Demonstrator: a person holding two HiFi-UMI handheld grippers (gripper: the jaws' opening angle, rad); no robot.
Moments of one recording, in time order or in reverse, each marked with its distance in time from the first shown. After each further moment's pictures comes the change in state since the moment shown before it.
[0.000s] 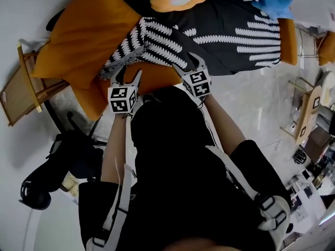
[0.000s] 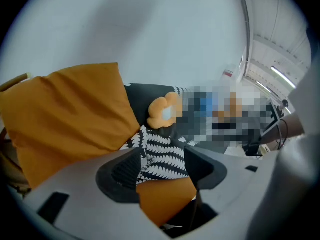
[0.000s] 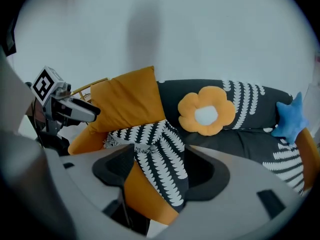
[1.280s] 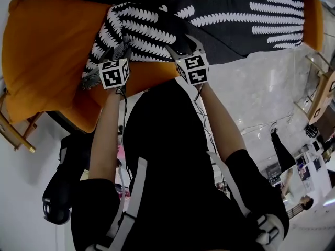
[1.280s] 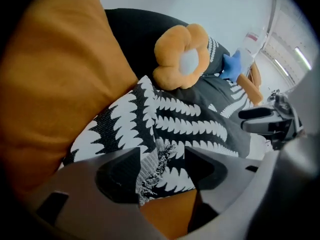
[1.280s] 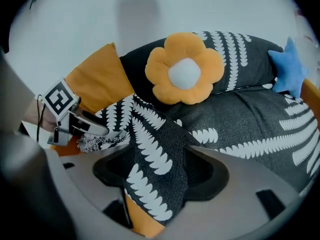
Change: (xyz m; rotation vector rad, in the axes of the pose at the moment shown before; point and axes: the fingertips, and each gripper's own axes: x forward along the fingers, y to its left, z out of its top) left arm 0.180 0.087 -0.053 0.015 0.401 0.108; right arm 0.128 -0.063 -0.049 0.260 0.077 -0.019
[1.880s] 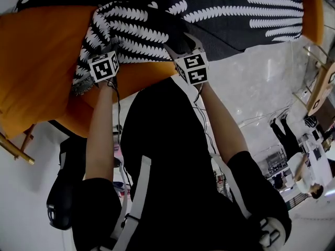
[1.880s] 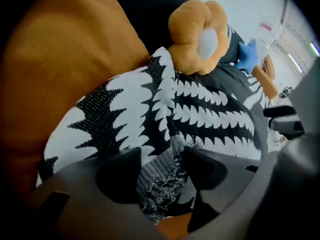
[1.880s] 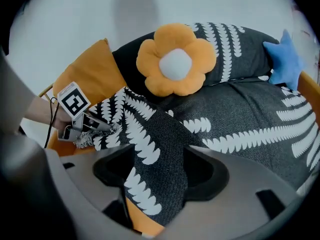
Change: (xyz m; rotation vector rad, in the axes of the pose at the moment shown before) left arm 0.053 0.034 -0.011 -0.028 0.087 0.102; right arm 0.007 -0.027 -0.024 0.032 0.042 -0.021
